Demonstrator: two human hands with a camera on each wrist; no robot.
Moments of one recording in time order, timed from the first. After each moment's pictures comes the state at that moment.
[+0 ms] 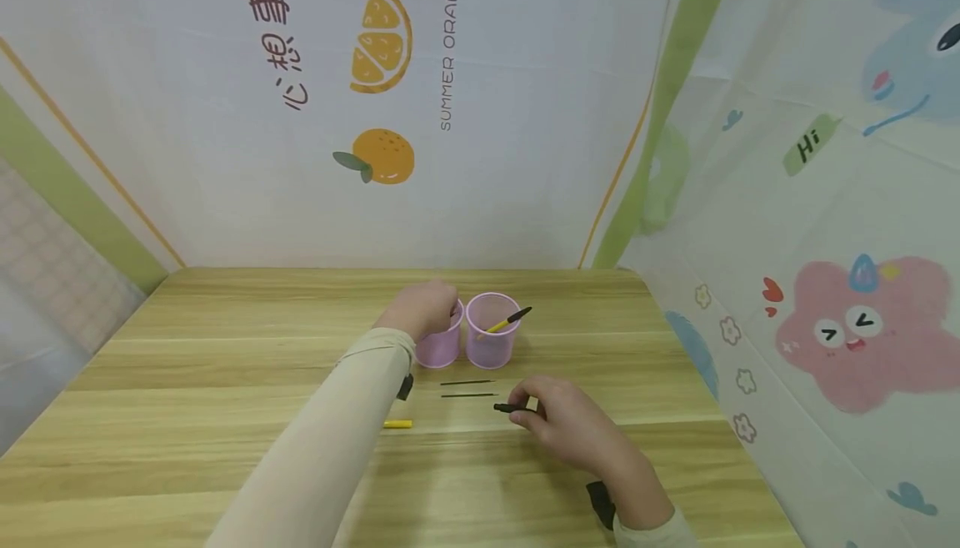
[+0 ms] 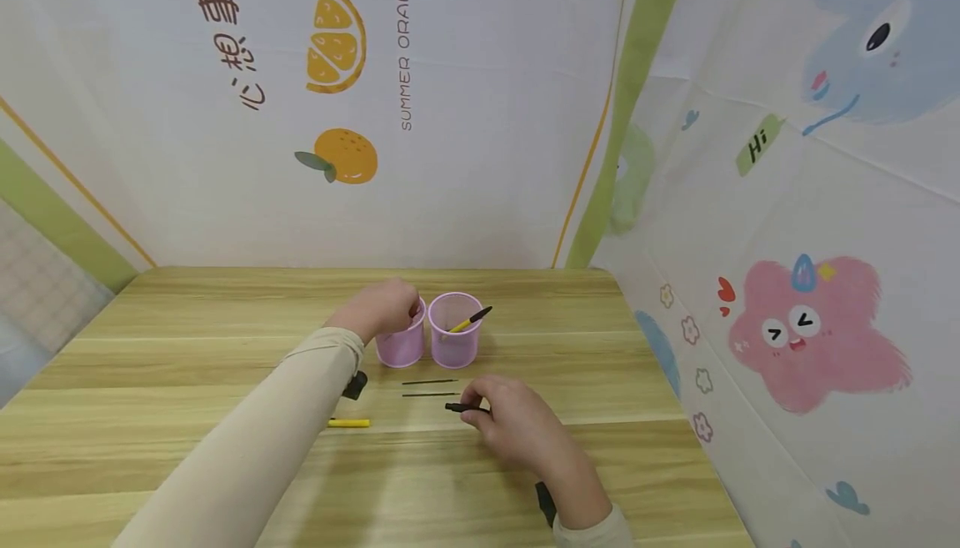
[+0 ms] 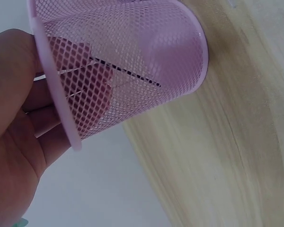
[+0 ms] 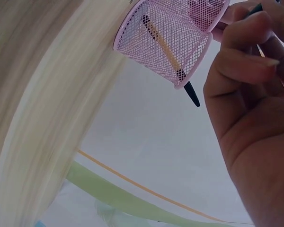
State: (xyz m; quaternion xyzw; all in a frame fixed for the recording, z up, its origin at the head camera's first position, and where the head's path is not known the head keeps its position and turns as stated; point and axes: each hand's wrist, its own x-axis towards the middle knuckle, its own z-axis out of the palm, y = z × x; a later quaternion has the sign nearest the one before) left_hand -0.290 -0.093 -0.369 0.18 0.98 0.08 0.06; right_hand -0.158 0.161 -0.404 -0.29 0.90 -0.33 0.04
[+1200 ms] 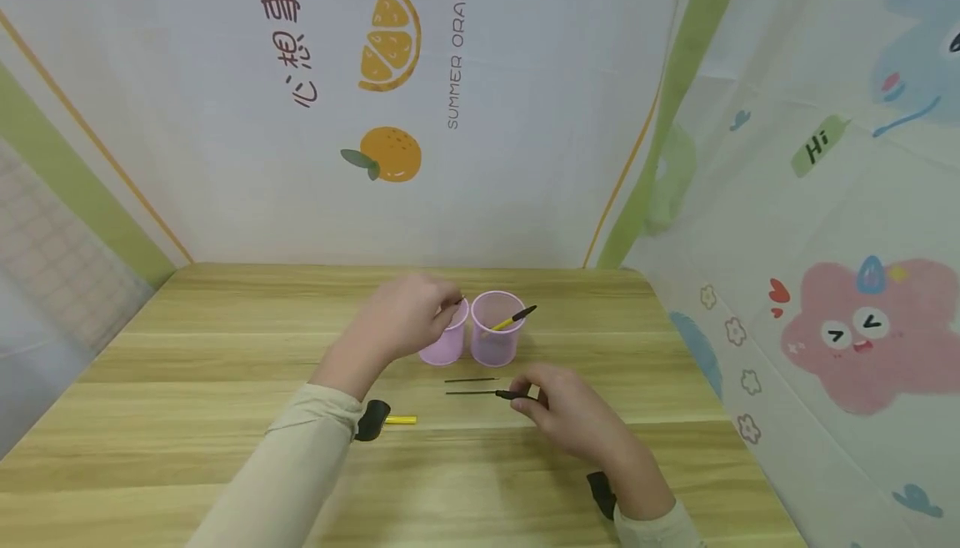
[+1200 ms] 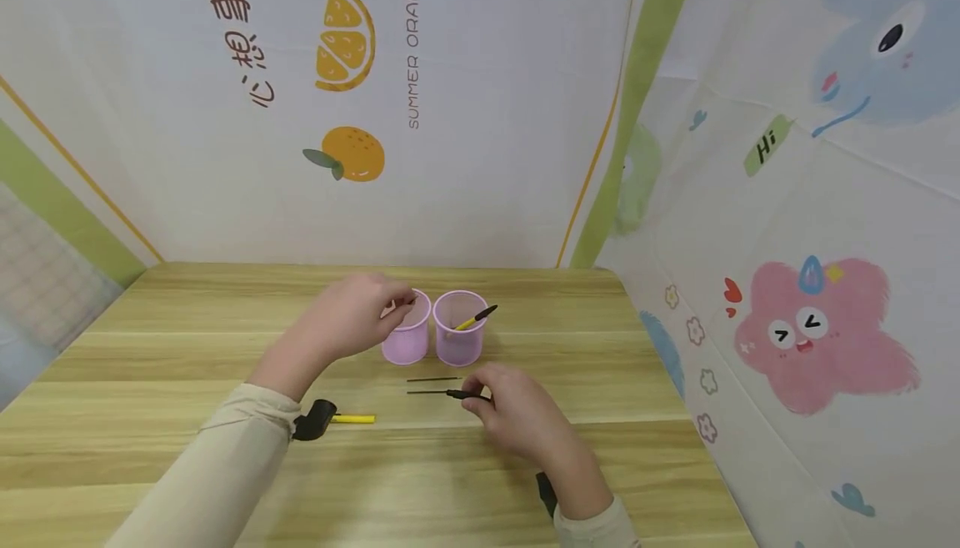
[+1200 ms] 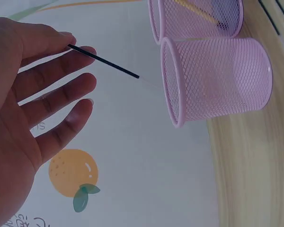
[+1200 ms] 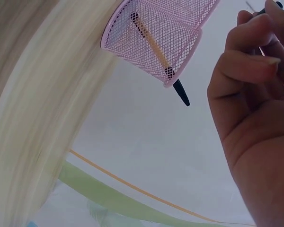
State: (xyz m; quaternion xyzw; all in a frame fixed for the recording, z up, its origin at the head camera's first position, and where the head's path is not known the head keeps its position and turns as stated) left_hand -0.213 -0.115 -0.325 0.27 0.94 0.13 -0.15; right_hand -0.161 0.155 -0.397 -0.30 0.90 -0.33 0.02
